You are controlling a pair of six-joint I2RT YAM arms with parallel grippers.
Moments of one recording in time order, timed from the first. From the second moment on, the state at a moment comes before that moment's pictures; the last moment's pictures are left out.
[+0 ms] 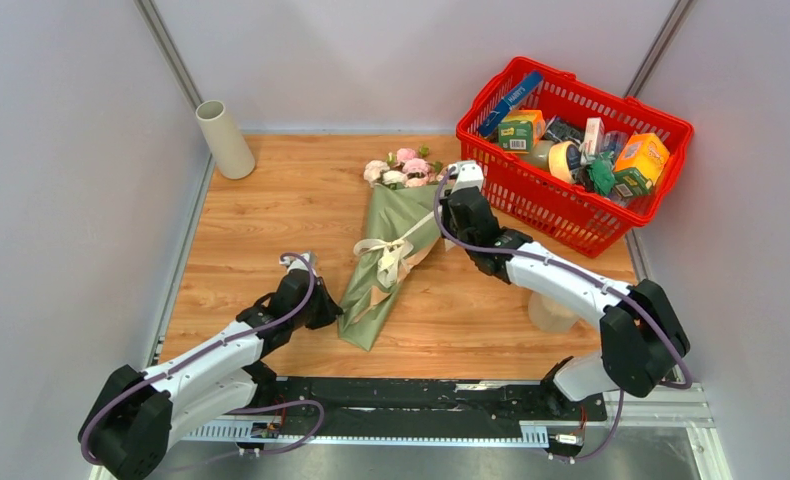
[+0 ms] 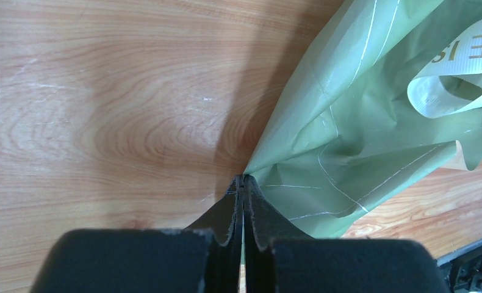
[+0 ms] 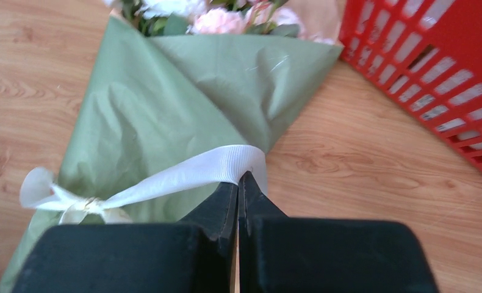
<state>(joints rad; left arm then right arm) -0.58 0.90 0.27 -0.15 -0.04 -0.81 0.68 1.44 0.95 -0.01 0.37 0.30</state>
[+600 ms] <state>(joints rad) -0.58 0.90 0.26 -0.16 -0.05 -0.83 0.52 1.36 1.15 -0.09 0.53 0.30</state>
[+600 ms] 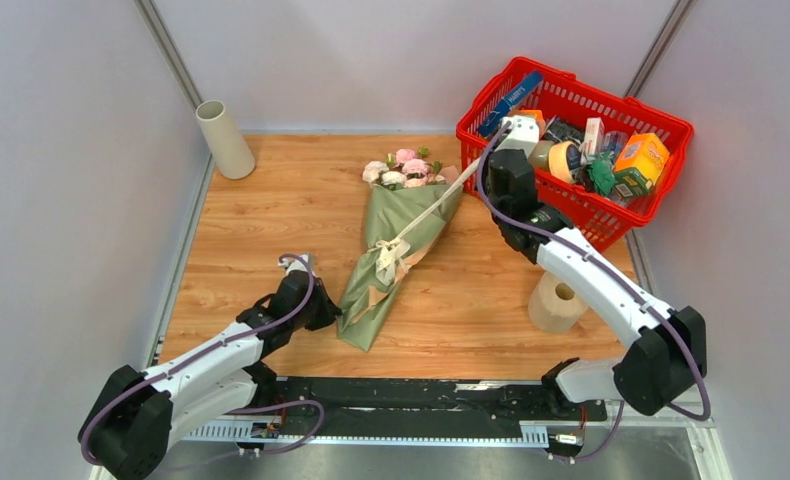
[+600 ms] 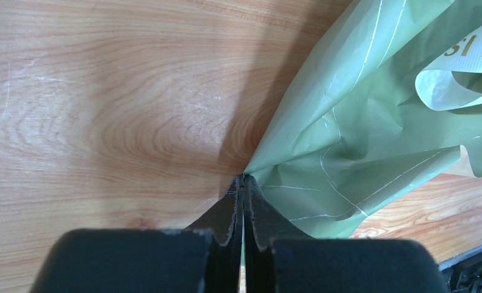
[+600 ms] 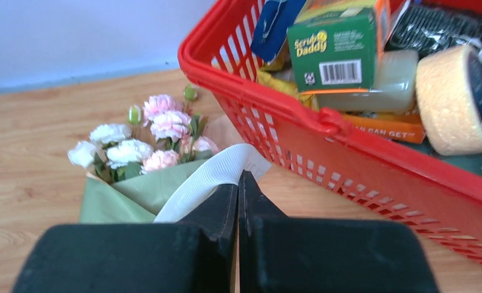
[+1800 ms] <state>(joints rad) -0.61 0.90 0.30 -0.14 0.06 -0.80 0.51 1.06 0.87 -0.14 -0.11 0.39</state>
